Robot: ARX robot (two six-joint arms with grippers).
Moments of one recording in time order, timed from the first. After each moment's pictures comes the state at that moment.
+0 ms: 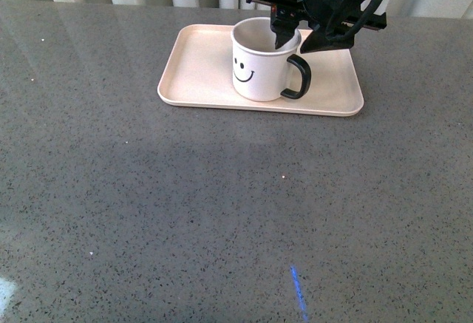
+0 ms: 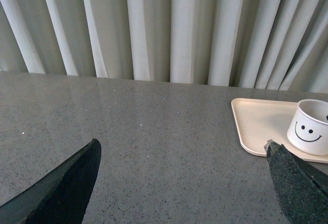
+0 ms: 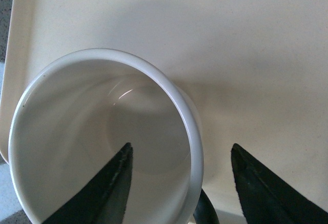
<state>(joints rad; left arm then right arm) 0.00 0.02 0.01 0.00 0.00 0.00 0.20 2.28 1.75 -0.38 -0.03 0.30</state>
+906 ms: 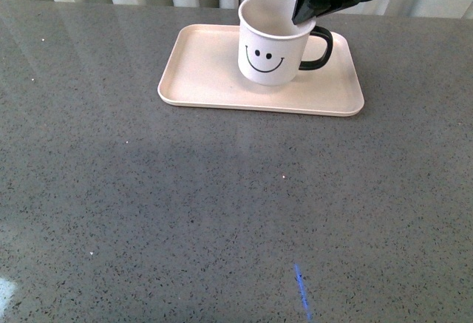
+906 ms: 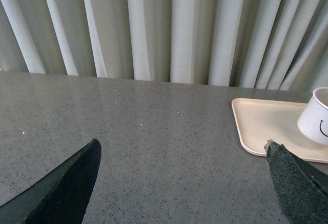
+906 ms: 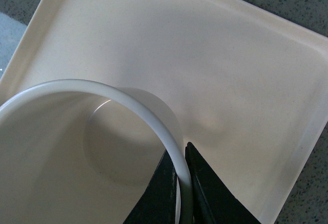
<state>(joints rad) 0.00 0.02 0.01 0.00 0.00 0.00 0.16 2.29 1.90 -0.53 -0.10 -0.12</state>
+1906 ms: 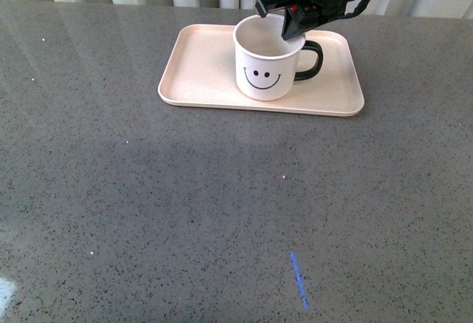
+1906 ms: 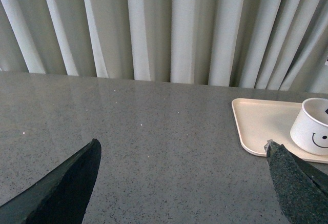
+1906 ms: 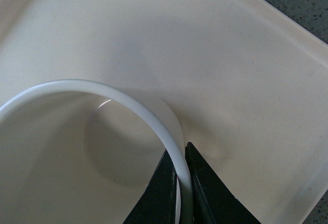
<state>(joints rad) 0.00 0.02 0.01 0.00 0.00 0.00 0.17 2.40 2.02 -0.57 -0.10 -0.25</state>
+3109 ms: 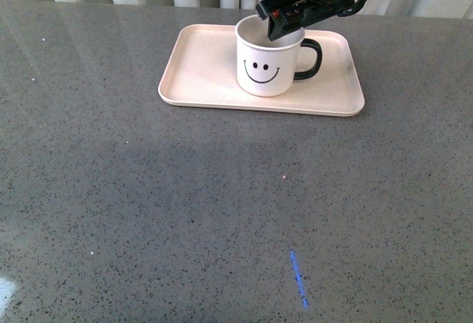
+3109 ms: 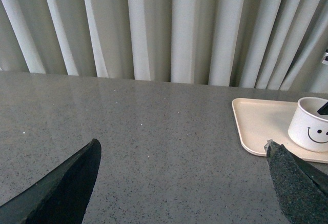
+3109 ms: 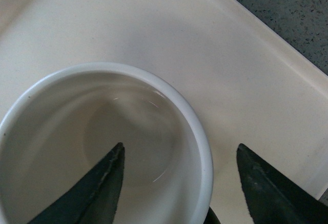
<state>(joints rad) 0.00 0.02 0.01 0.00 0.00 0.00 0.17 2.41 2.02 -0.53 -0.10 -0.31</state>
